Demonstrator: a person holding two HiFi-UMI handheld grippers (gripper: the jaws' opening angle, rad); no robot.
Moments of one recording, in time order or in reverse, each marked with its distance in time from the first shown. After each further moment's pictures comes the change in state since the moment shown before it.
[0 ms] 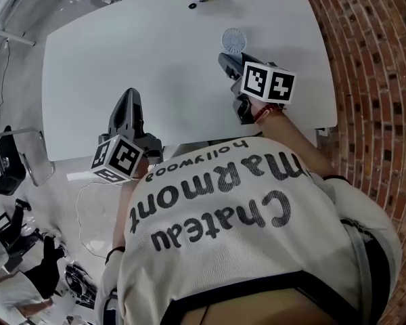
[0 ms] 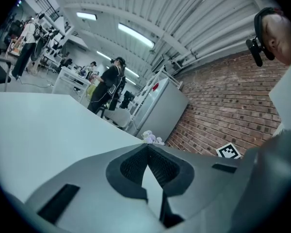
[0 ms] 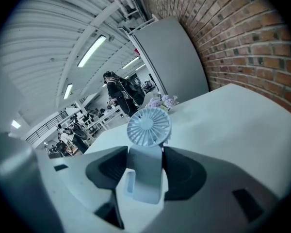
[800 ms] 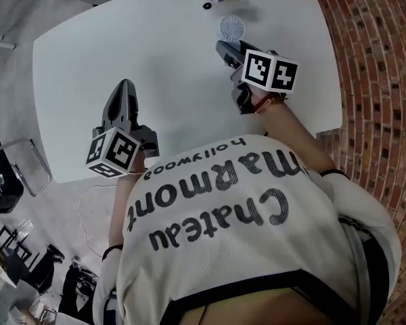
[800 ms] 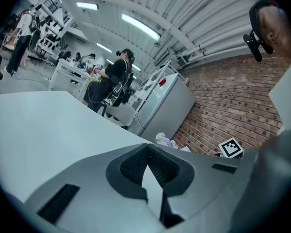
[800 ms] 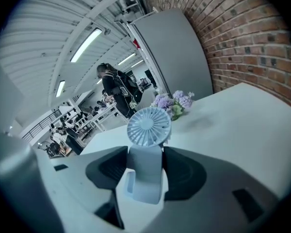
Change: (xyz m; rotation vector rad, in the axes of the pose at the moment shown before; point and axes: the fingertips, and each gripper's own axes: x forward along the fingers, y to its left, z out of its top) left arm 0.069 0.096 0.042 -0.024 0.080 -0.016; right arm 0.094 0.041 0.032 0.018 0.030 -0.064
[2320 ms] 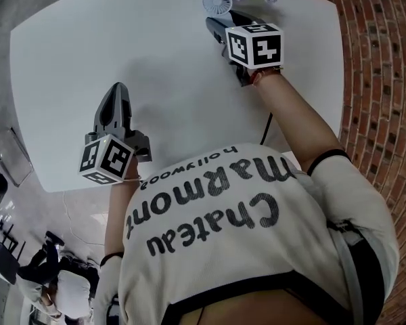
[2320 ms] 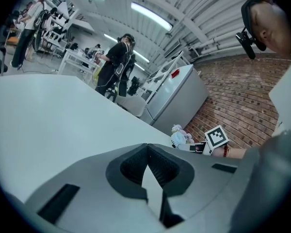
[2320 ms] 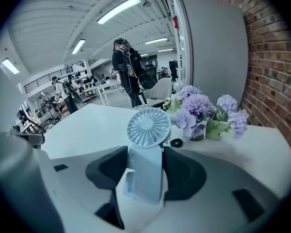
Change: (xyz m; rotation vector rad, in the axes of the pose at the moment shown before) left arm 0.044 0.082 -0.029 -0.064 0.100 0.069; right arm 0.145 0.002 0.022 -0.431 0.163 -0.031
